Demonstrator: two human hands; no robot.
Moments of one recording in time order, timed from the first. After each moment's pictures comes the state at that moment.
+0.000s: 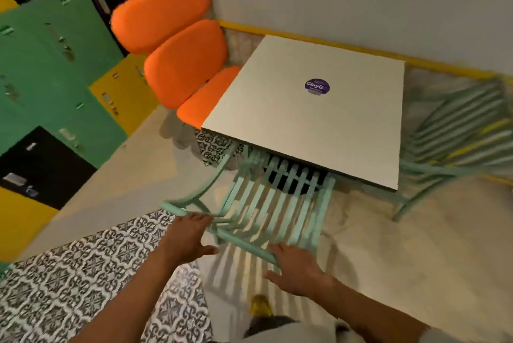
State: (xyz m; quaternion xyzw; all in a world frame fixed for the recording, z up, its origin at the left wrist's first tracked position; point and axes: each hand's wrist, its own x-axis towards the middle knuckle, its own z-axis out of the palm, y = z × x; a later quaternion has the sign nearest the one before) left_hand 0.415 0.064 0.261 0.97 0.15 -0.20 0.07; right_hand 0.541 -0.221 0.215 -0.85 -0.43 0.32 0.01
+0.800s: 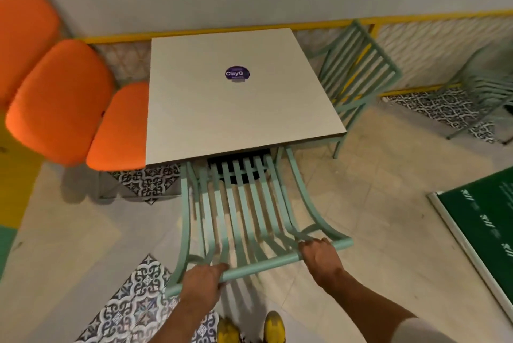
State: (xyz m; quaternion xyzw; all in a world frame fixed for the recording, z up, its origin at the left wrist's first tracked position) left_hand 0.422 0.171 0.164 0.96 -0.09 -0.26 -0.01; right_hand 0.461 -0.149 0.176 -0.97 -0.12 0.21 -0.09
